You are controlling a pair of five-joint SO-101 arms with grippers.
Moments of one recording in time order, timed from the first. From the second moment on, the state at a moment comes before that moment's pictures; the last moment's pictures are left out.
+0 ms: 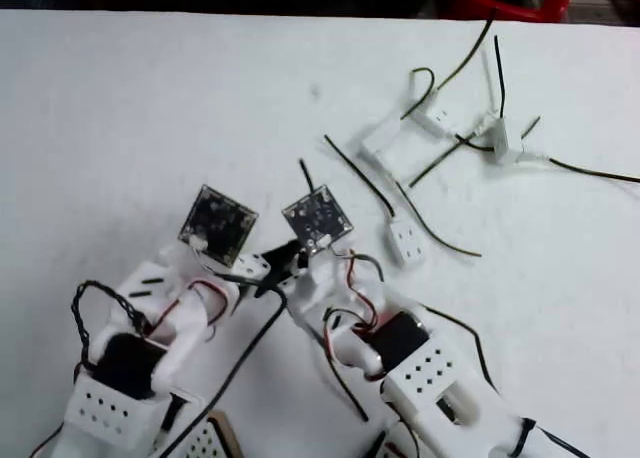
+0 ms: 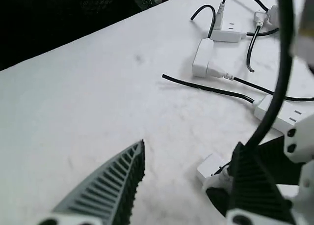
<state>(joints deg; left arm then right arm) 17.4 -78.2 67.9 50.5 -10.3 -41.8 -56.1 69.4 36.8 -2.0</state>
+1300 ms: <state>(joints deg) 18.2 -6.1 23.6 66.2 2.0 3.6 -56.1 67.3 18.5 -24.1</state>
